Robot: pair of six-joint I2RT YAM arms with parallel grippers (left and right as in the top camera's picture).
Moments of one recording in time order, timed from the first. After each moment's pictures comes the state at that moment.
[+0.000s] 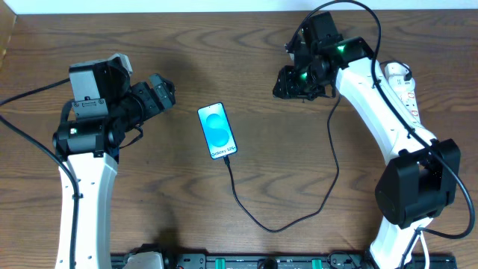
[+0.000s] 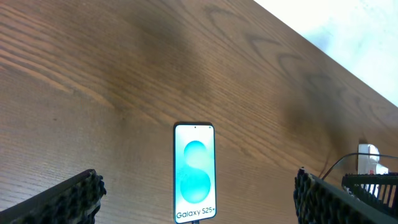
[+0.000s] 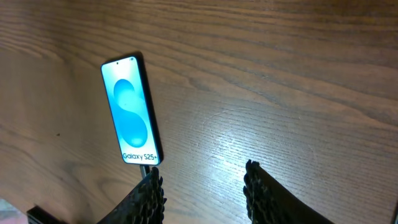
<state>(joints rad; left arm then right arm) 0.11 1.28 1.22 -0.78 0.30 -0.41 0.35 1.96 1.75 -1.00 -0.38 0.29</state>
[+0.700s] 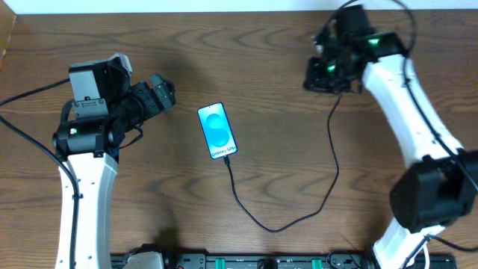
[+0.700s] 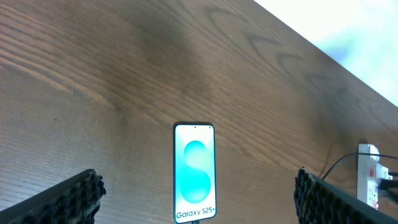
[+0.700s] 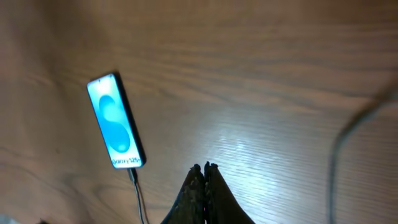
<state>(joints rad) 0.11 1.28 1.22 -0.78 0.30 -0.41 0.21 1.89 1.75 -1.06 -0.37 0.28</state>
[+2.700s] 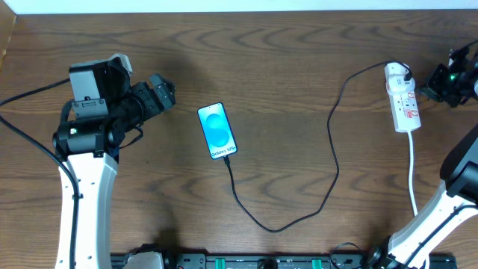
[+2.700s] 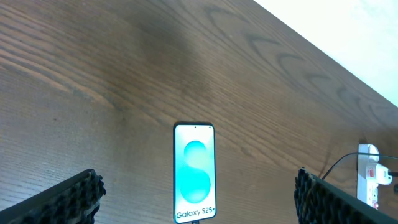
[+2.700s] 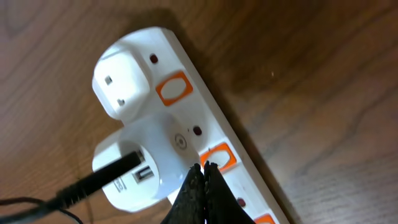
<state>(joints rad) 0.11 1.28 1.22 -0.78 0.30 -0.41 -0.48 2.18 1.75 -0.83 -0.38 0.16</state>
